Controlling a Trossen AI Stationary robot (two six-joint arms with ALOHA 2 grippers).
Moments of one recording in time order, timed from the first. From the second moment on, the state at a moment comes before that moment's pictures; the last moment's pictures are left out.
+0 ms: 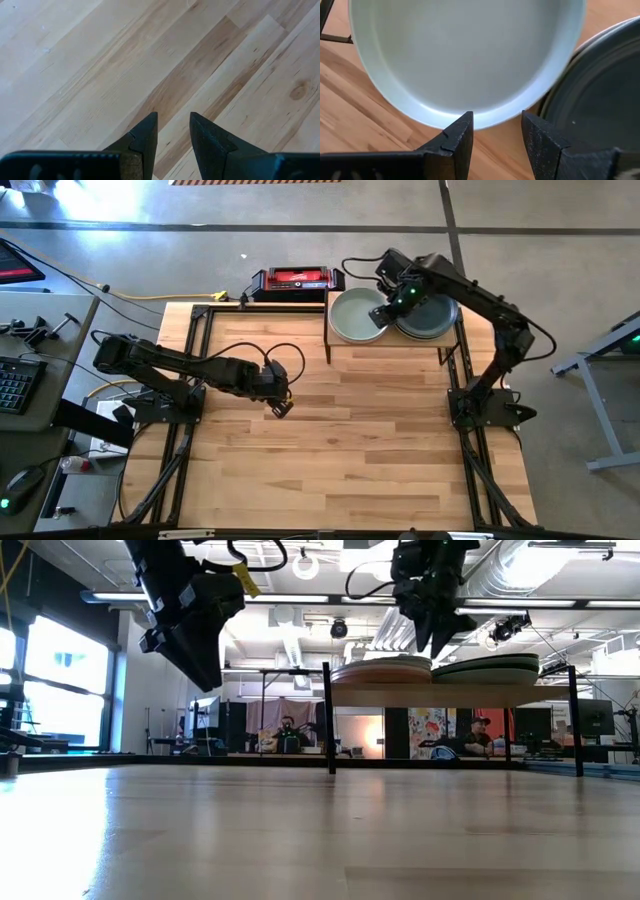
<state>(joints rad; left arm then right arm) -0.10 1.42 0.99 -0.75 -0.29 -0.81 -0.66 1.66 1.72 -1.36 -0.11 0.32</state>
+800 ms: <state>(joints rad) -0.10 1.42 0.99 -0.75 -0.29 -0.83 -0.65 1.71 1.72 -1.33 -0.12 0.29</state>
